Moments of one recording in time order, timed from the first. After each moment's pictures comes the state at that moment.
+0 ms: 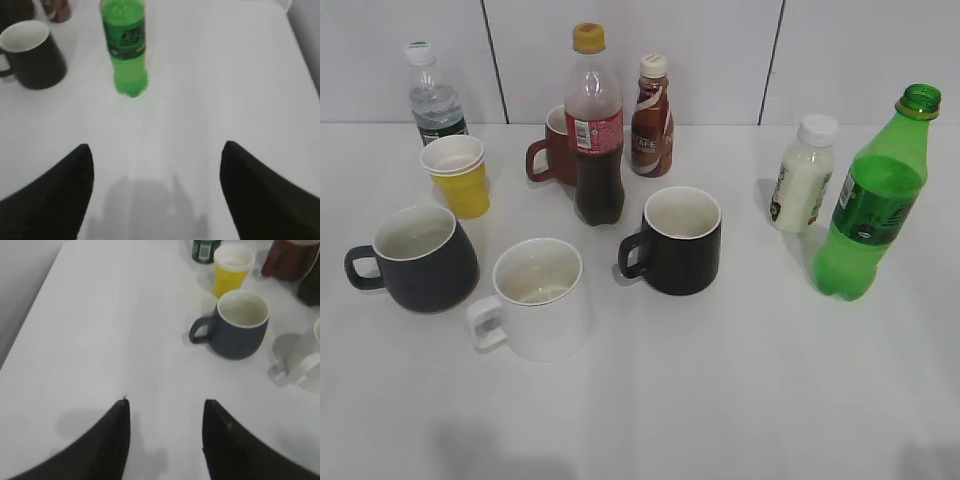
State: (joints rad) left arm -0.08 0.14 -0.54 0.12 1.05 -0.15; right arm 0.19 0.02 -0.50 -0.03 1.04 0.04
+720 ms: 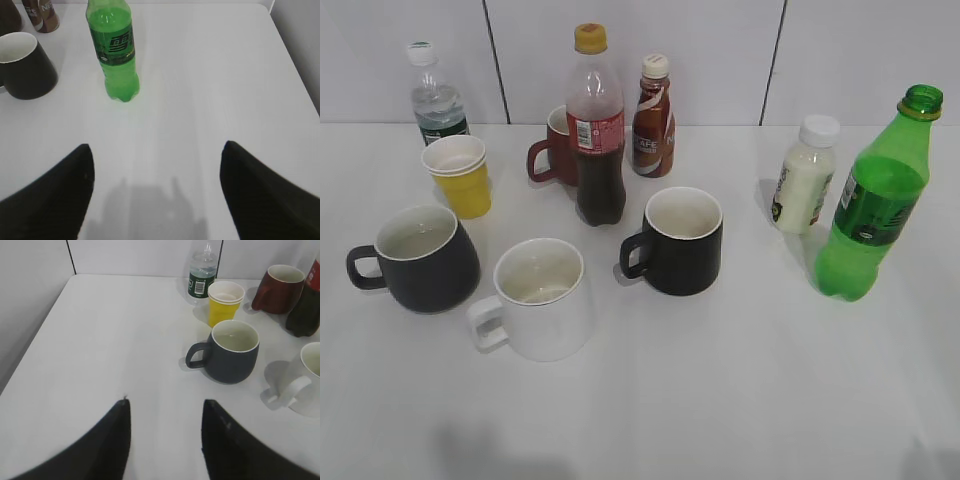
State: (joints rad) left arm -0.08 -0.01 -0.54 0.11 1.05 -0.15; right arm 0.09 -0.01 -0.50 -0.01 1.04 0.04
